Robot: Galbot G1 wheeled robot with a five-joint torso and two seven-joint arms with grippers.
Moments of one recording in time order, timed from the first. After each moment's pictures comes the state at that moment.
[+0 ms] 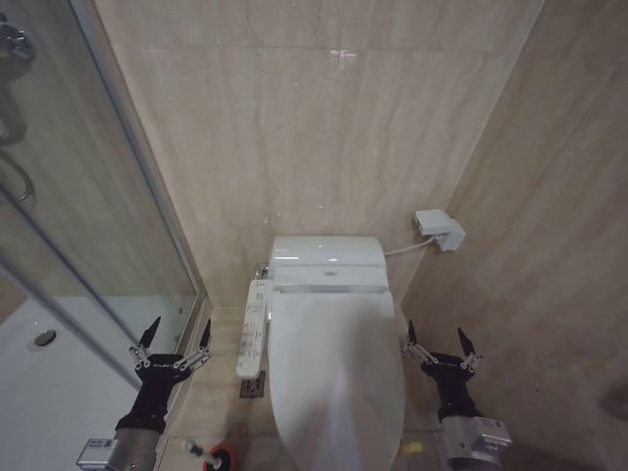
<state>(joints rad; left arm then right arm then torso) 1.73 -1.30 -0.65 -2.26 -0.22 -0.14 -0.03 -1.70 1.57 0.61 2.20 0.05 0.07 0.16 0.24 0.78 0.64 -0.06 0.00</state>
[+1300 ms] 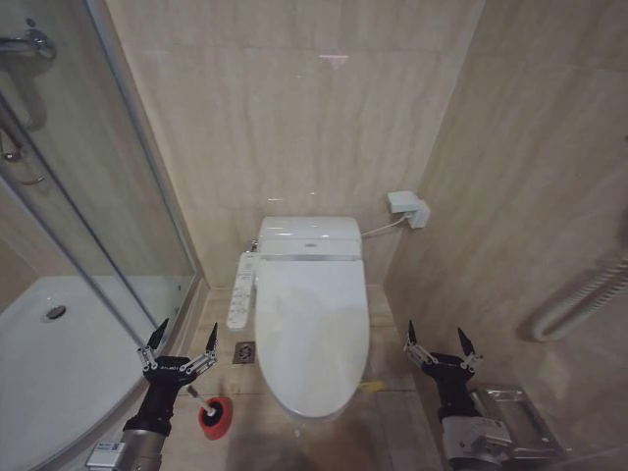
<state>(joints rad) 1.72 -1.30 -0.63 -2.23 -0.21 -0.18 0.00 -1.70 1.57 0.61 2.20 0.05 0.07 0.16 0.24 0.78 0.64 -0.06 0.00</state>
